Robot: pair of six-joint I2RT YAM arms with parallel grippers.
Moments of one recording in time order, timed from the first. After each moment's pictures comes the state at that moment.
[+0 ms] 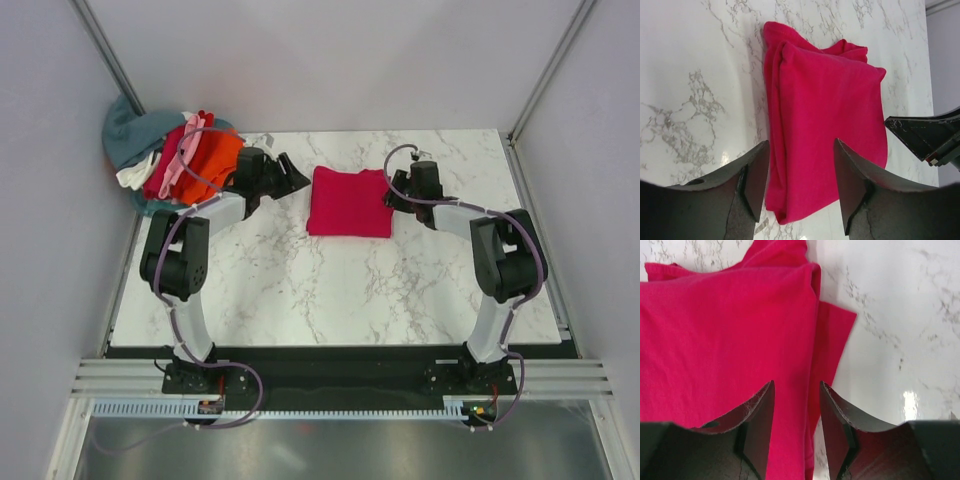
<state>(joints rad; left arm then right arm) -0.27 1.90 1.22 0.19 0.32 -0.61 0.24 1.87 1.09 0.16 -0.06 0.47</state>
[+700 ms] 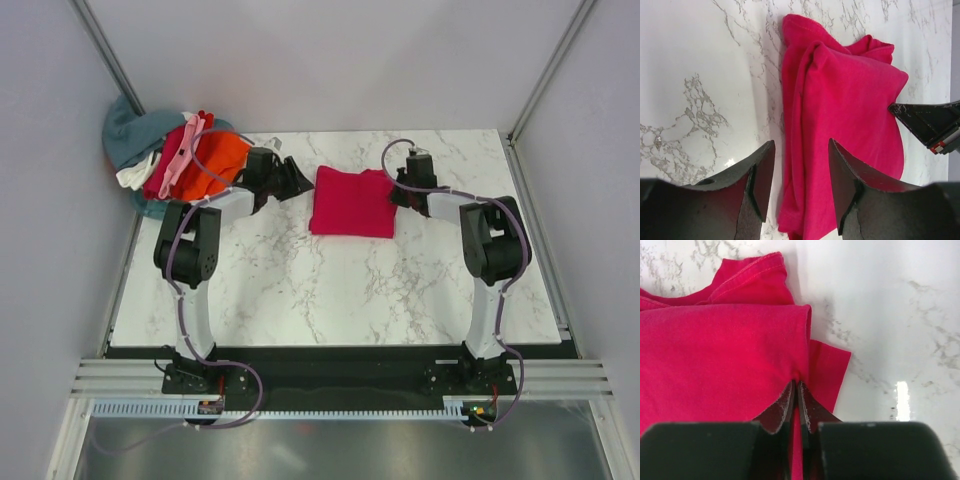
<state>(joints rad) -0.28 2.07 1.38 0.12 0.32 -0.62 0.22 2.07 1.30 0.07 -0.02 0.47</state>
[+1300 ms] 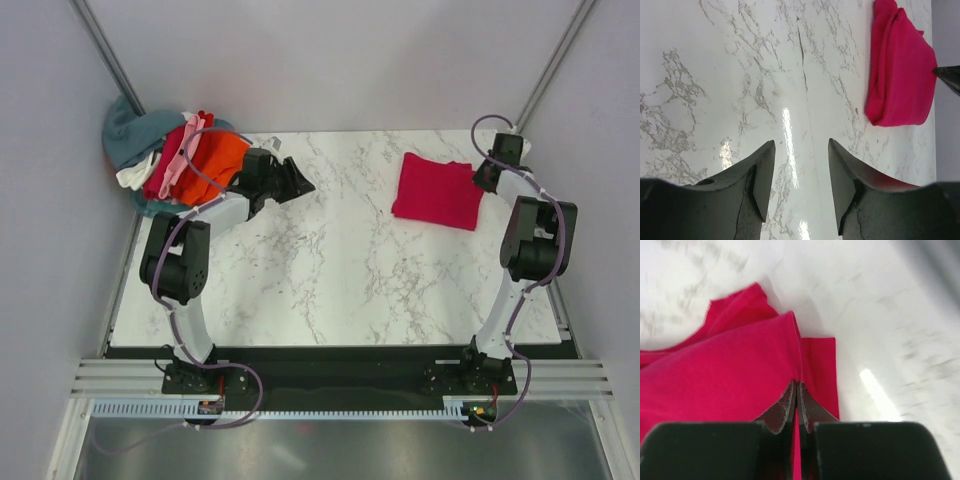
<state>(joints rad) -0.30 1.92 1.28 0.10 0.32 -0.62 -0.17 2.06 1.47 -0.18 0.08 0.42</state>
